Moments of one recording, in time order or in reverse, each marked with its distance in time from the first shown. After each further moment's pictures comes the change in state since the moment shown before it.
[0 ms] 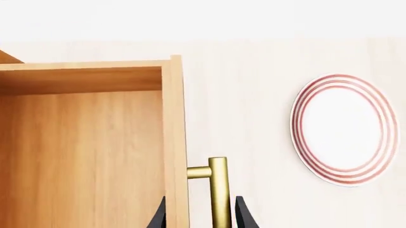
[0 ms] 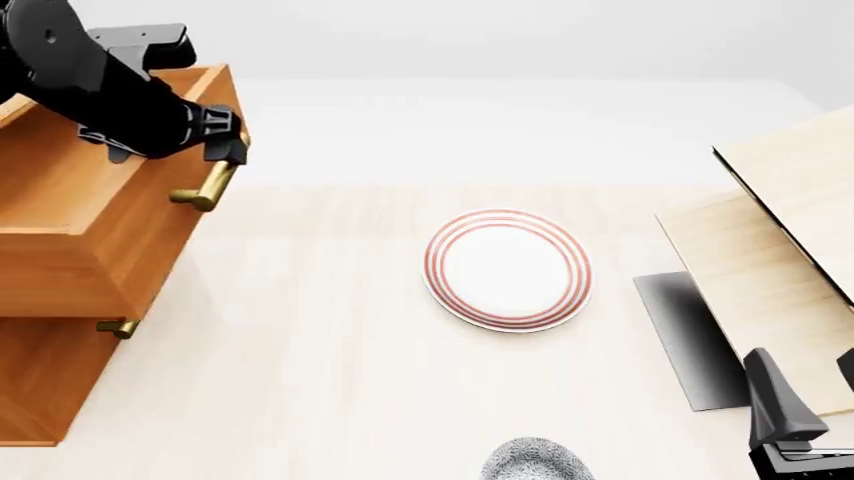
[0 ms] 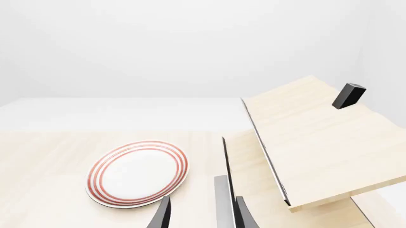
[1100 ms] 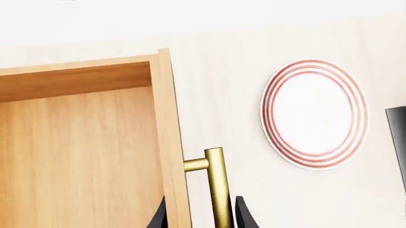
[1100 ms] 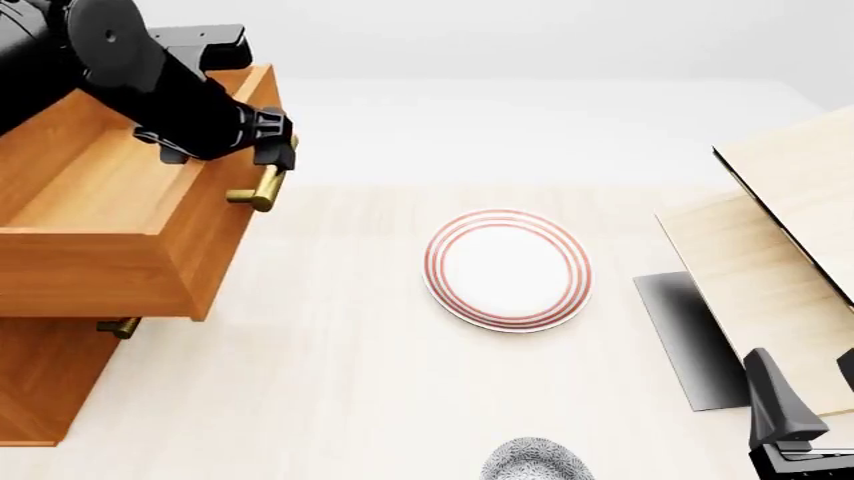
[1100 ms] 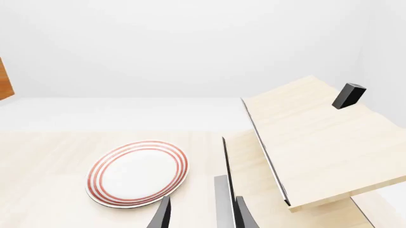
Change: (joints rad) left arm -0.151 0.028 -0.048 0.041 -0.082; right arm 0.000 0.000 0.000 0.000 0.000
